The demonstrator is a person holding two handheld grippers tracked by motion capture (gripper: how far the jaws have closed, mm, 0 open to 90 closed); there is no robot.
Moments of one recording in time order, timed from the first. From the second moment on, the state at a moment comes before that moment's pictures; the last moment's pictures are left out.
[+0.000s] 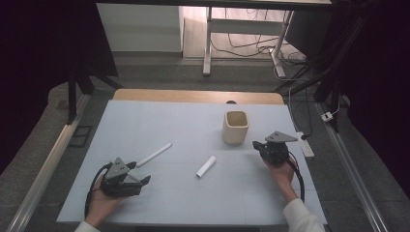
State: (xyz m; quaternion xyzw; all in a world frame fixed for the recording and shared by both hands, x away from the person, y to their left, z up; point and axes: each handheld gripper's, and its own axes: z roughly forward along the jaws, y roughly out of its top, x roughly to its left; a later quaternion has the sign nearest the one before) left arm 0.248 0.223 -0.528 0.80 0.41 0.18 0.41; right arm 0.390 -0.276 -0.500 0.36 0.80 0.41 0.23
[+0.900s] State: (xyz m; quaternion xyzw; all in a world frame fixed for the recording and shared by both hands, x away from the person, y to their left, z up) left arm 0.247 0.222 -0.530 0.80 0.41 0.18 0.40; right arm 0.434 -0.261 -0.502 0.37 0.79 0.42 0.25
